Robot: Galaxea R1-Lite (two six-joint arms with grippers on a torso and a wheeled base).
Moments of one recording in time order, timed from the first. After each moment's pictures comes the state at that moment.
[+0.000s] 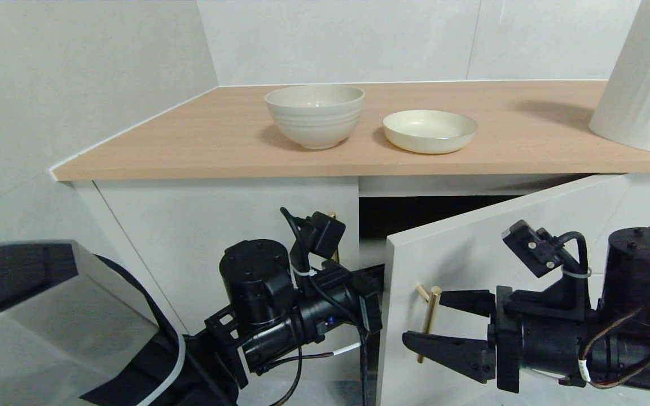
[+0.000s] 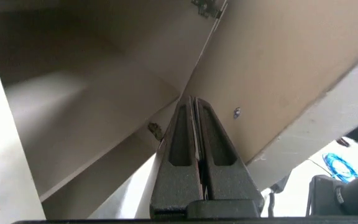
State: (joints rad) left arm -0.76 2.03 -0.67 -1.34 -0.27 -0.32; right arm 0.67 1.54 -0.47 -0.86 0.43 0.25
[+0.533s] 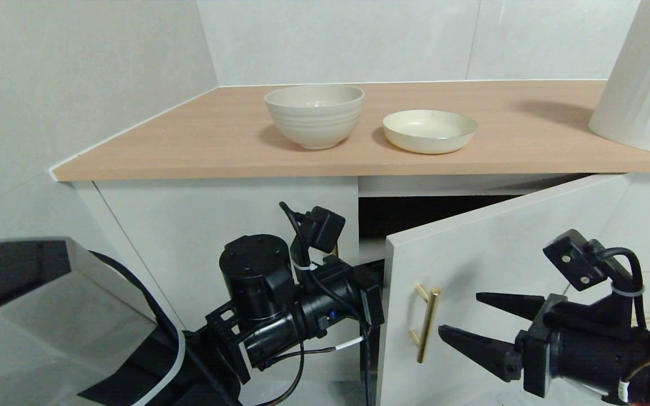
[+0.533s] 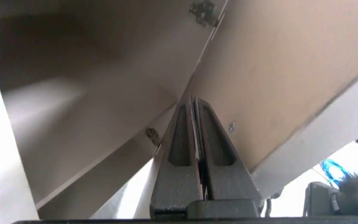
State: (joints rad) left arm -0.76 2.02 -0.70 -1.33 -0.27 -0.34; right arm 0.69 1.40 -0.41 -0.69 0.13 0.20
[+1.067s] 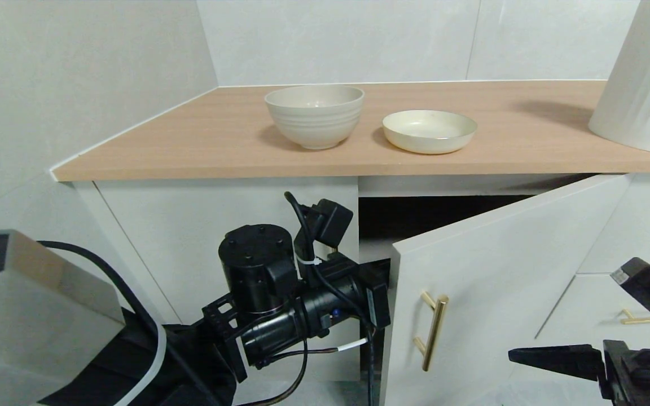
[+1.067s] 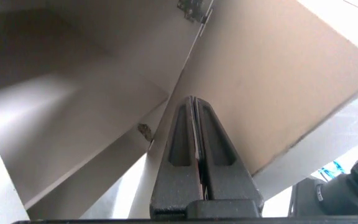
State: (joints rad) left arm -0.79 1.97 -0.72 -1.22 -0.28 -0.33; right arm 0.71 1.14 -0.43 -0.34 0.35 0.27
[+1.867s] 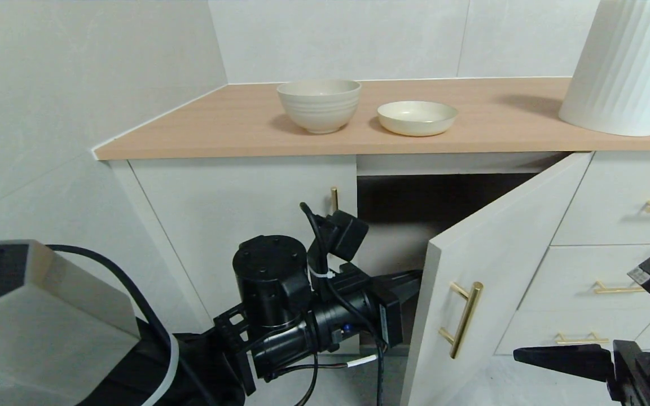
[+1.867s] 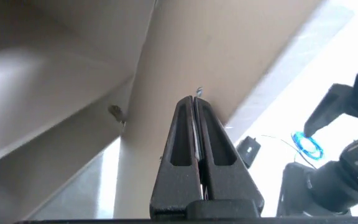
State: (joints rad) left arm -0.82 1.99 -0.72 -1.22 -0.28 -0.33; right arm 0.71 1.11 -0.43 -0.34 0.36 0.27
